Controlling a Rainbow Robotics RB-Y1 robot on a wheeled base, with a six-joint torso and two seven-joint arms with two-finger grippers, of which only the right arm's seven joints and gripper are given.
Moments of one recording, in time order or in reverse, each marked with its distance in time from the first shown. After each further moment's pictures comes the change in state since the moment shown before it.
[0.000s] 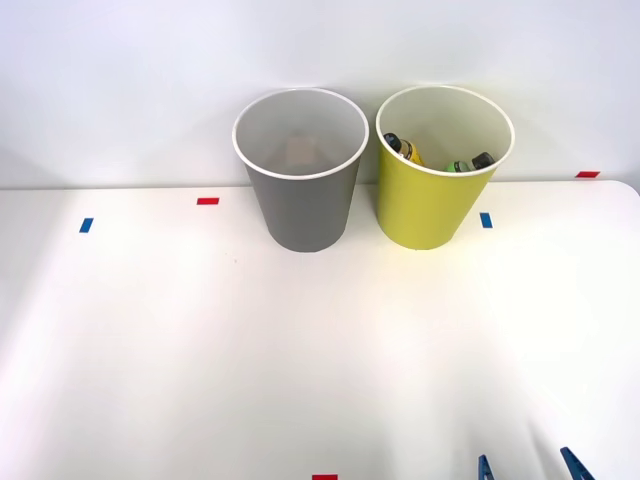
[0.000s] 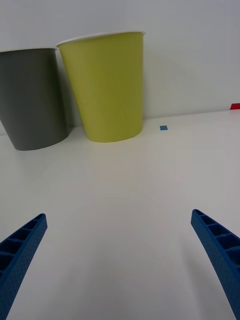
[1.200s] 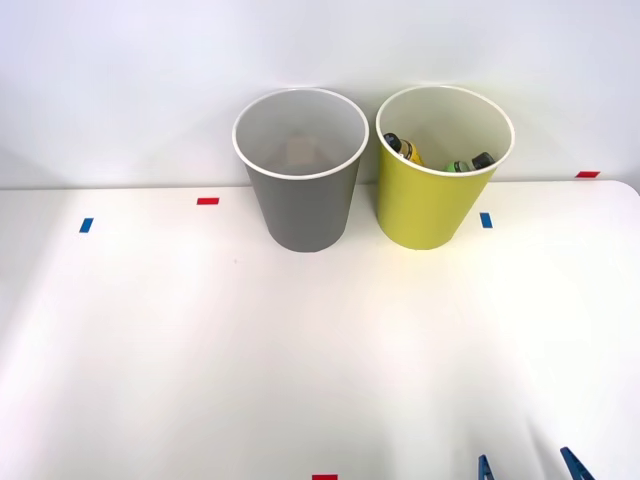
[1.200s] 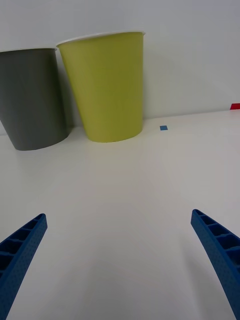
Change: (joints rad) arm 0.000 0.000 0.000 0.000 0.000 0.000 0.000
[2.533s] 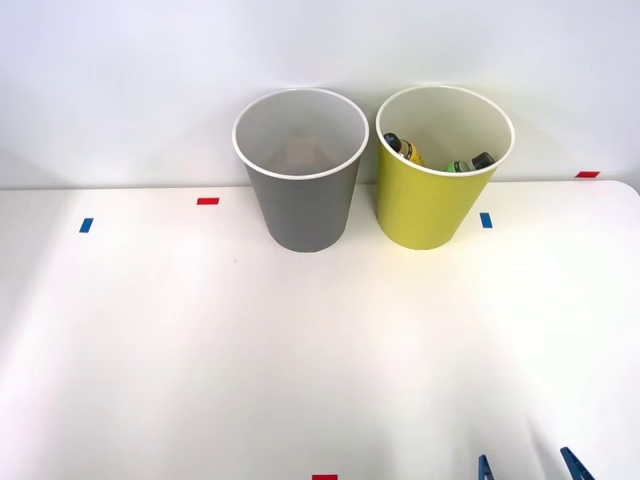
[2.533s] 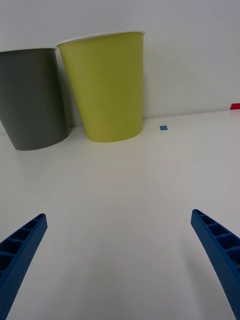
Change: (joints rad) arm 0.000 0.000 0.000 0.000 0.000 0.000 0.000
